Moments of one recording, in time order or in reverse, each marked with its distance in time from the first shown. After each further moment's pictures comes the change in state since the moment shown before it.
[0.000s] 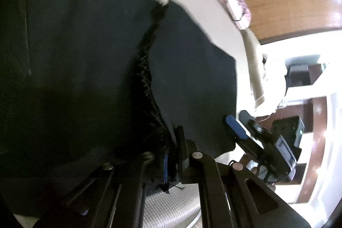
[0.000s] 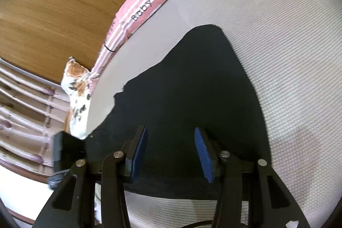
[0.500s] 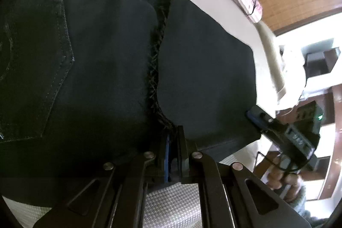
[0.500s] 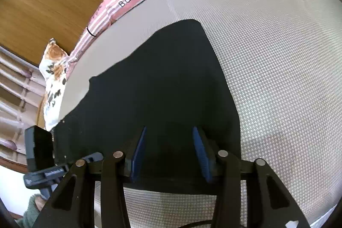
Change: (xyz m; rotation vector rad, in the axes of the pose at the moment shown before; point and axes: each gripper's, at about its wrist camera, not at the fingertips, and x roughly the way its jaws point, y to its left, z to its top) left arm -0.008 0.018 -0.011 0.054 -0.012 0.158; right arm 0.007 0.000 -0.009 -0.098 0.046 -0.178
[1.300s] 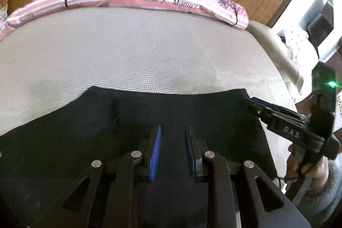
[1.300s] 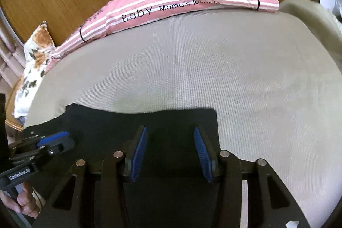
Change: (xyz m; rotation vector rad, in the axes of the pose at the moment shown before) left arm 0.014 -0.077 0.081 0.333 -0.190 0.203; right arm 0.026 0.039 0.088 -0.273 -0.123 -0.217
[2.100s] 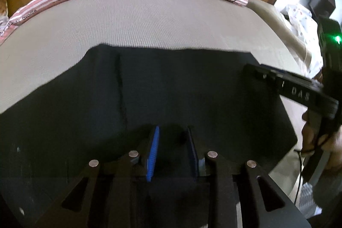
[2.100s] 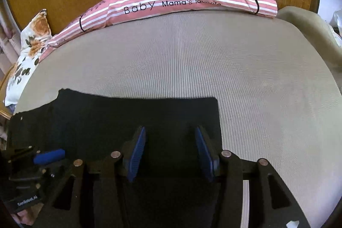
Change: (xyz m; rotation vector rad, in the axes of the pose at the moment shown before) left arm 0.001 -0.012 -0.054 0.090 0.053 0.083; right arm -0.005 0.012 -0.027 -0.050 -0.009 -0.064
